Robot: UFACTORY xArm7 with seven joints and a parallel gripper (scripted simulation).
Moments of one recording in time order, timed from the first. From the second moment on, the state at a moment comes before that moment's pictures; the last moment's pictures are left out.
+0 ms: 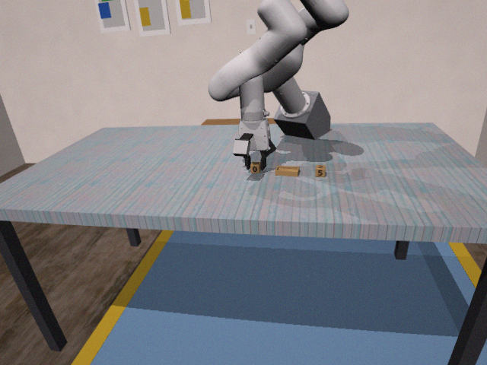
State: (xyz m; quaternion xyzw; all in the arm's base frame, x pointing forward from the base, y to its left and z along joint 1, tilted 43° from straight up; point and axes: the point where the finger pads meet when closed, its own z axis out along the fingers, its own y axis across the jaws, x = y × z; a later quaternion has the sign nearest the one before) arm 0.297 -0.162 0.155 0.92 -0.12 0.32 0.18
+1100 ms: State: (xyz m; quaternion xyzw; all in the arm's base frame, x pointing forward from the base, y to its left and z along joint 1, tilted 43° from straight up) arm 0.259 -0.132 0.208 0.92 -0.12 0.32 0.18
